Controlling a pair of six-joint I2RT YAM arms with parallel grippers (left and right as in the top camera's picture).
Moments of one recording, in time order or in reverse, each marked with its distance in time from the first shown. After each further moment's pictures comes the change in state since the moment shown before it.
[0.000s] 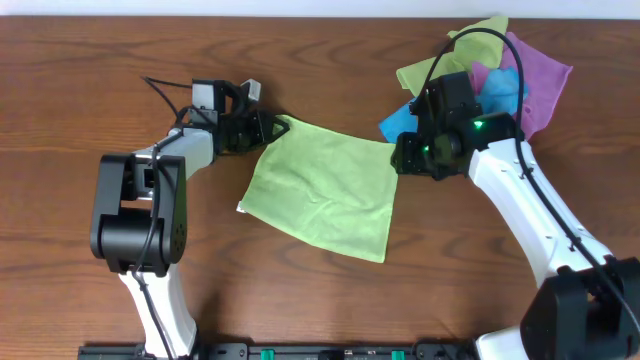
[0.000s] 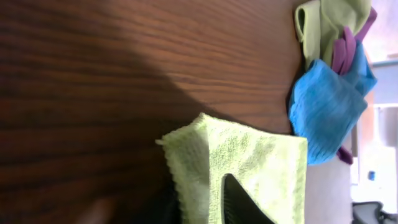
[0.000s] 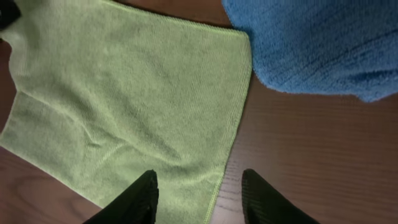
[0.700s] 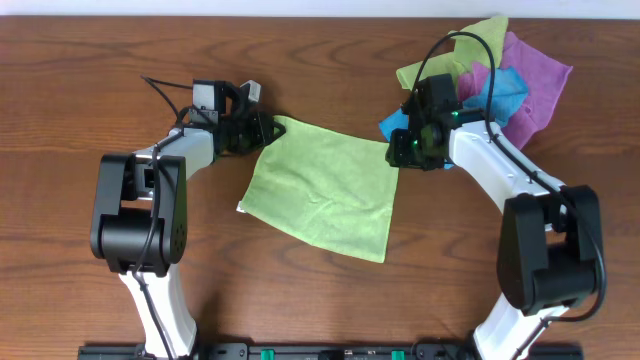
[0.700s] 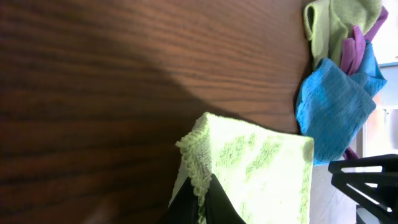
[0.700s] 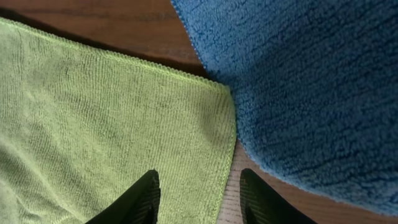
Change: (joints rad) left arm 0.000 0.000 0.000 -0.027 -0.016 0.008; right arm -0.042 0.266 -0.002 0.211 -0.018 -0.027
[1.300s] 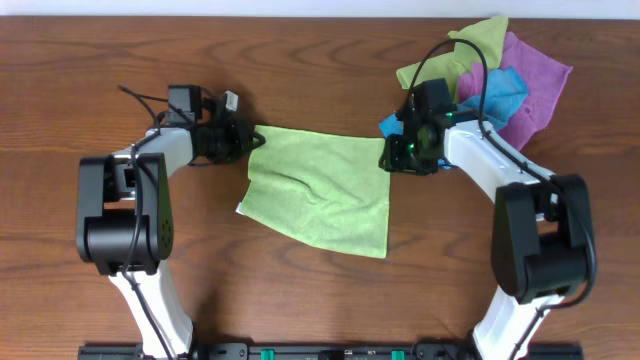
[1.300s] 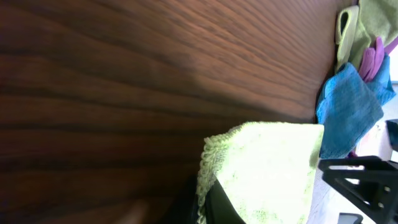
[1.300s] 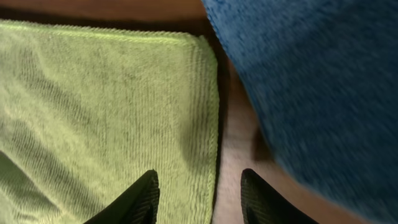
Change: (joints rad) left arm 0.111 0.000 0.000 -0.163 0.034 0.045; right arm 0.000 0.064 0.000 0.015 -0.084 0.000
